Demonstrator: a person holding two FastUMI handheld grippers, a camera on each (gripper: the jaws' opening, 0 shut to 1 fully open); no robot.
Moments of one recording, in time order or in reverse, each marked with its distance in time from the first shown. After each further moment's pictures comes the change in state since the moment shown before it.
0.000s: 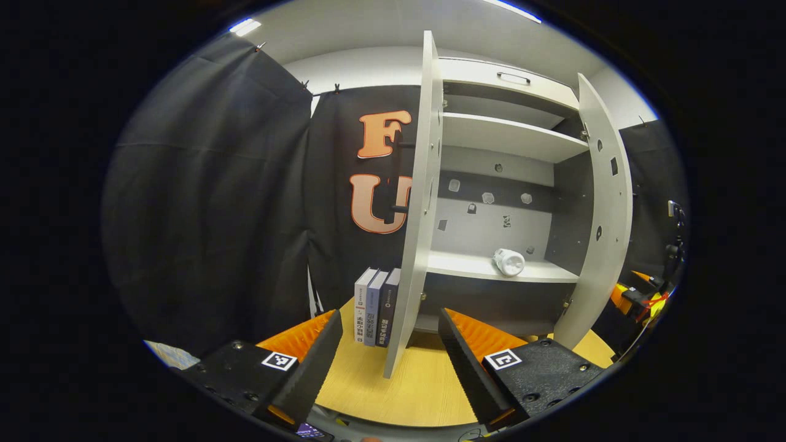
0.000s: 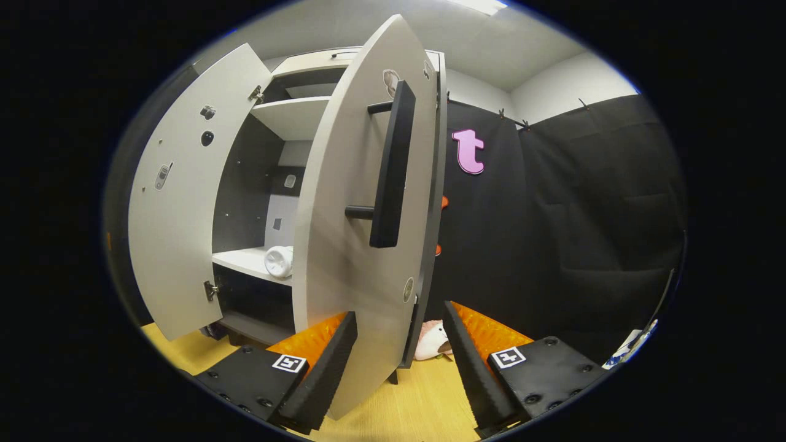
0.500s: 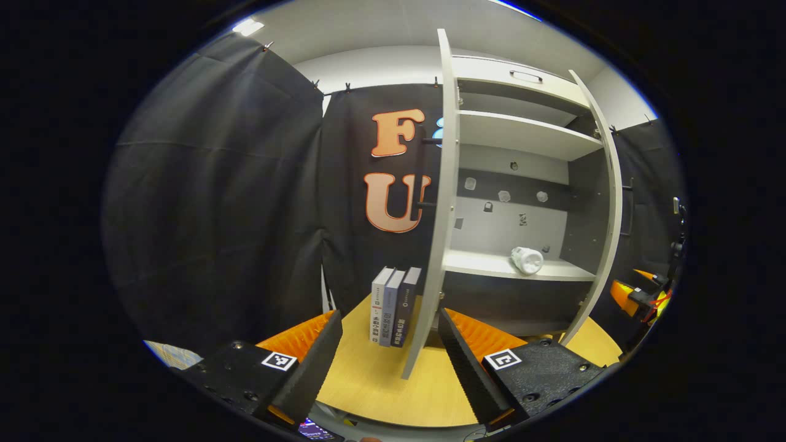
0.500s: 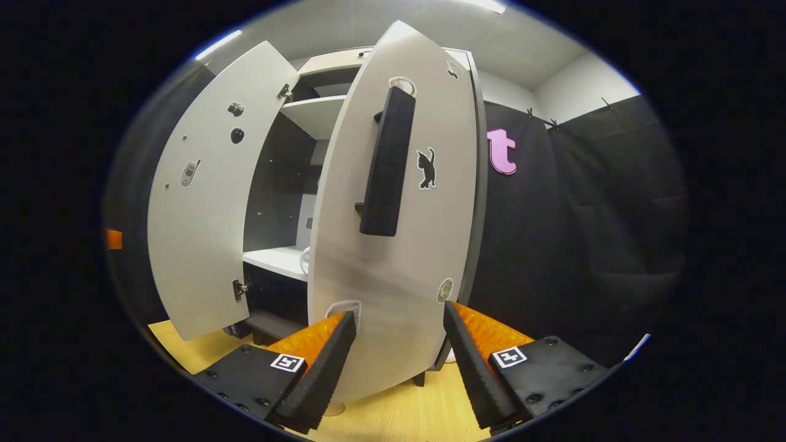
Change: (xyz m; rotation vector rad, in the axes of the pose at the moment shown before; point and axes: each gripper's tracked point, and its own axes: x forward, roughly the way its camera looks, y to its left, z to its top) left arm 0.013 0.038 -0.005 0.011 -0.002 0.085; right arm 0.000 0.041 -0.002 -0.027 0.003 0.141
